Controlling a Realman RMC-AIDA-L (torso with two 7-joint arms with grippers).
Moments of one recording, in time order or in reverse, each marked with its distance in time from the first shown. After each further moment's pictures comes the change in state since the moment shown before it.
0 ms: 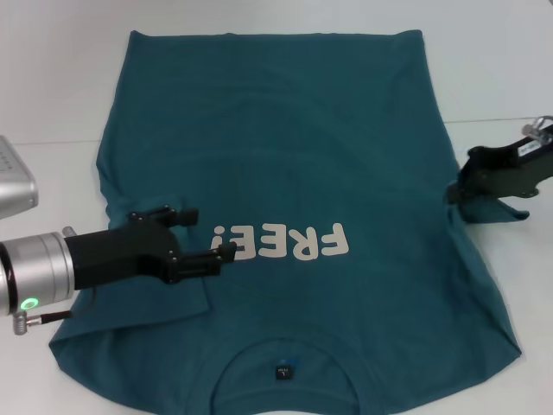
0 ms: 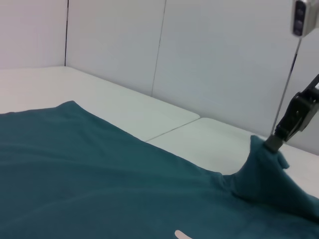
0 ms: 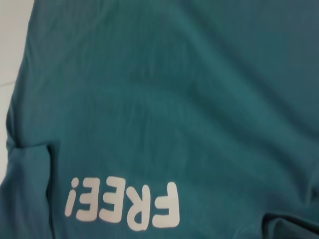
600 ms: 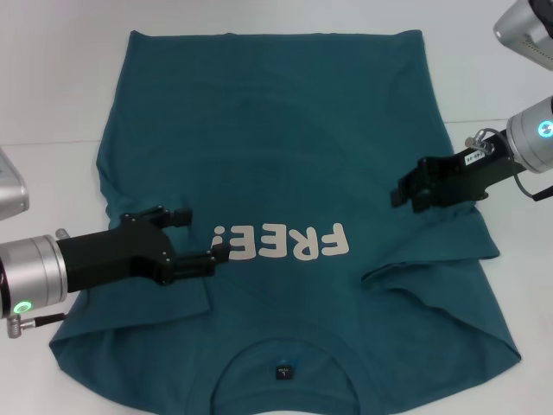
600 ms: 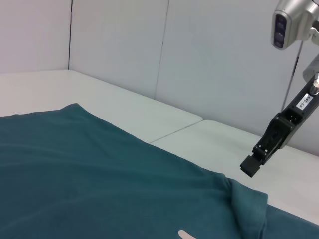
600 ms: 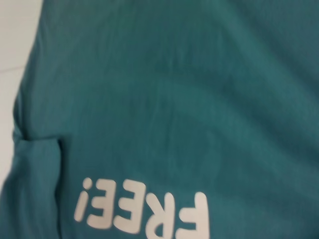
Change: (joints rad) left arm 0.011 0.000 -0.019 0.000 -0.002 0.012 0.017; right arm 0.054 0.036 -0.091 0.126 0.040 0.158 -0.024
